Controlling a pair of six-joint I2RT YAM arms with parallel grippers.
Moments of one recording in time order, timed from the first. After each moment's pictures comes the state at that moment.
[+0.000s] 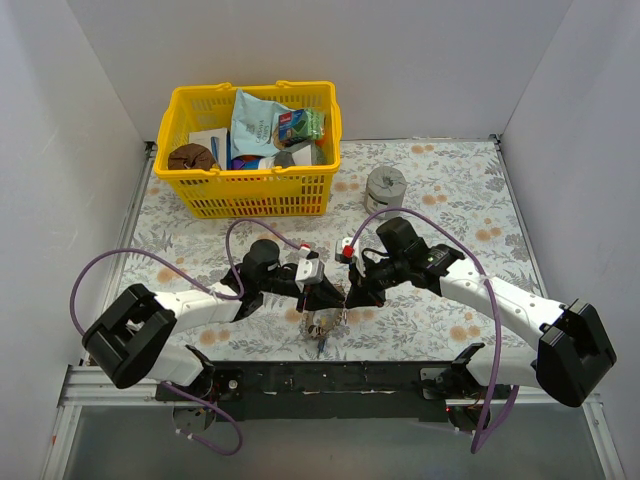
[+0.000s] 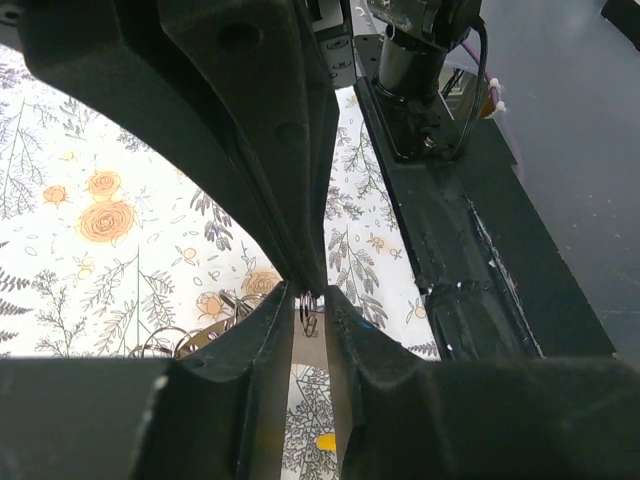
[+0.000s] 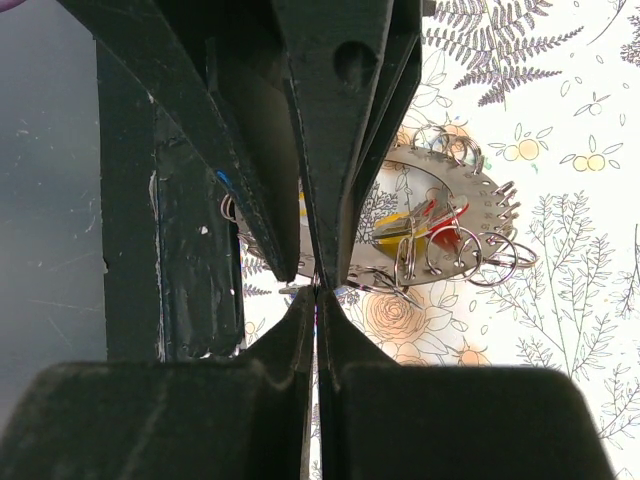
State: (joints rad) left arm -0.74 1.37 0.49 0.68 0.99 0.14; right arm 0.74 1.24 0.82 -0.46 -0.77 -0.35
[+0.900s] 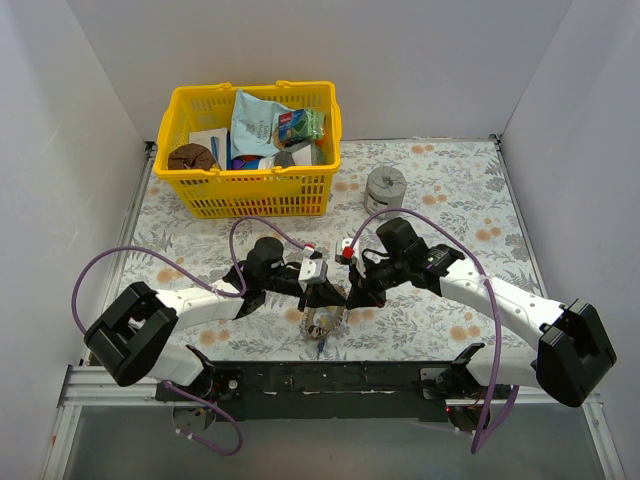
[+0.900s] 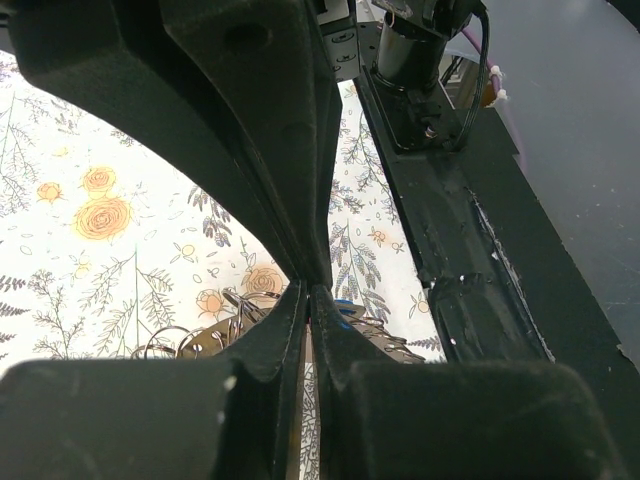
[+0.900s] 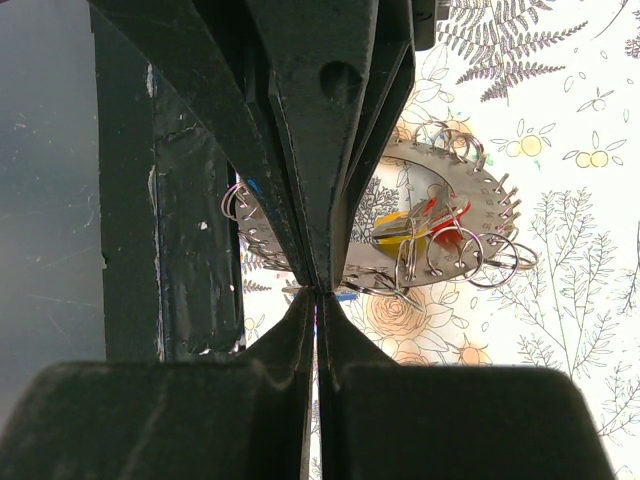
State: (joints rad) left arm -0.75 1.39 0.52 0.61 0.99 0.19; right arm 0.75 1.24 0.82 -0.47 -0.77 -0.36
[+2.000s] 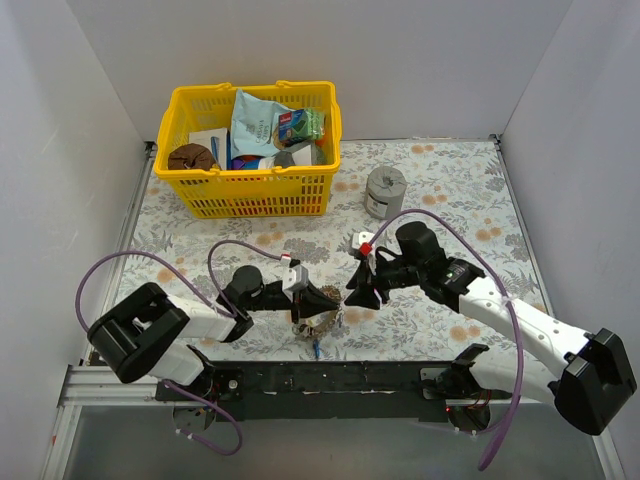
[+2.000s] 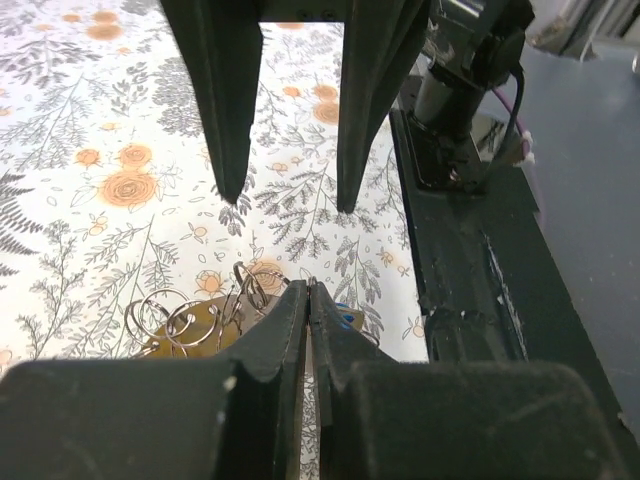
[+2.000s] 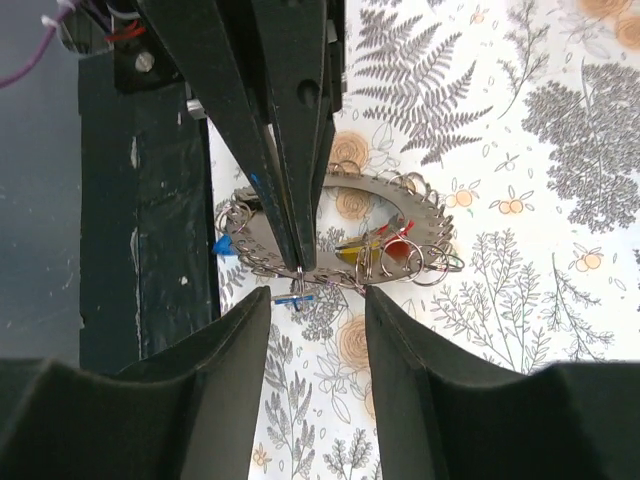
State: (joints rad) left arm -0.75 1.40 0.28 1.09 0.83 -0.07; right arm 0.73 1.08 0.72 -0.27 -0.73 -0.24
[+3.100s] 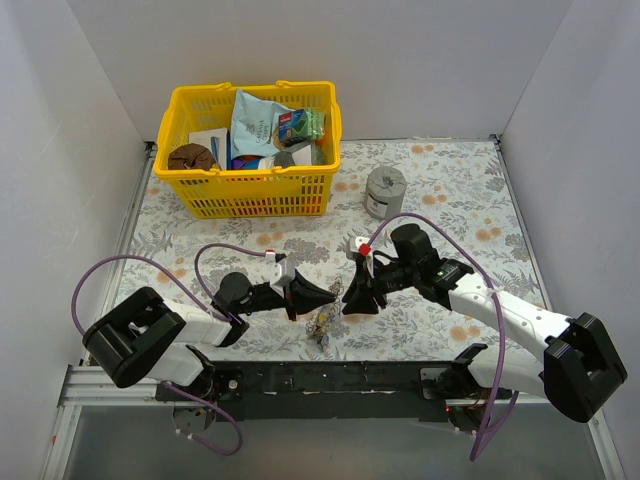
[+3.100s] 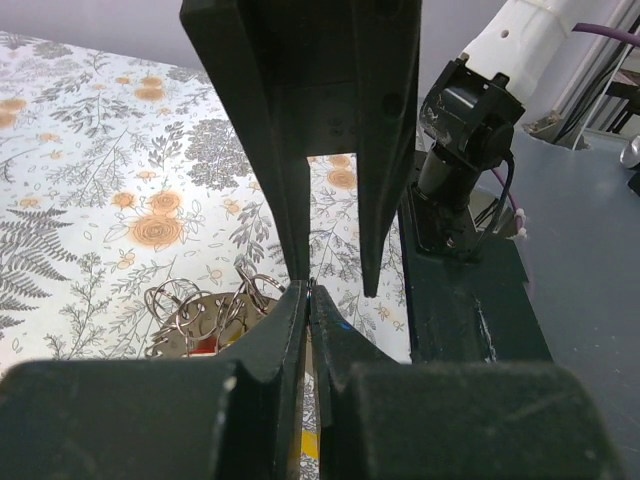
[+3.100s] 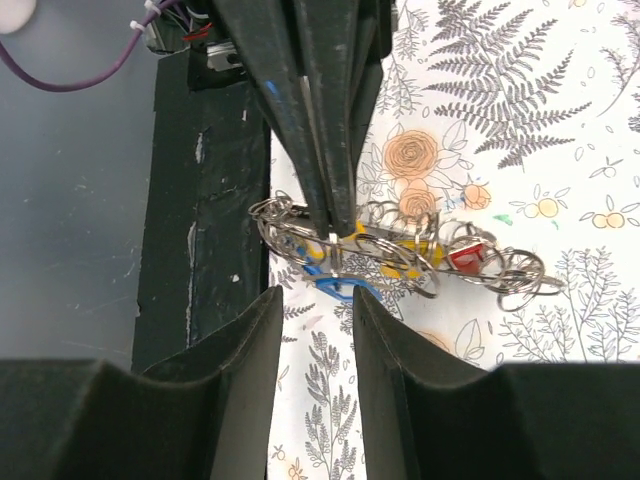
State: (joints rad) left arm -0.74 1.38 0.20 1.36 0.72 -0.28; right arm 0.70 1.15 0.66 -0.16 -0.93 -0.19
